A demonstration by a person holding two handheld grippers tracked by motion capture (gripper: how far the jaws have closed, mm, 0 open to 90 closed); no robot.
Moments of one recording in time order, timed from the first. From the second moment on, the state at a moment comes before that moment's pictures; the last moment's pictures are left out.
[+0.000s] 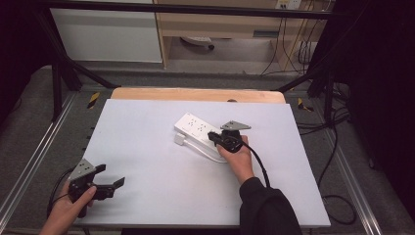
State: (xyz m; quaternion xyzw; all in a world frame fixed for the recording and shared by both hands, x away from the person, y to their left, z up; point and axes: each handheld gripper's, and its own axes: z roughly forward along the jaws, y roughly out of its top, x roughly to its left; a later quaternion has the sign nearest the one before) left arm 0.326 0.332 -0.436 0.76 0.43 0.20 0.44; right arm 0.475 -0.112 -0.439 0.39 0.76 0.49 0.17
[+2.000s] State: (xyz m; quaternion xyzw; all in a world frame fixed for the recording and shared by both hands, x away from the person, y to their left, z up) left arm 0.326 0.331 -0.436 0.77 0.43 0.19 0.43; right arm 0.440 -0.181 -0.377 0.44 0.72 0.50 0.22
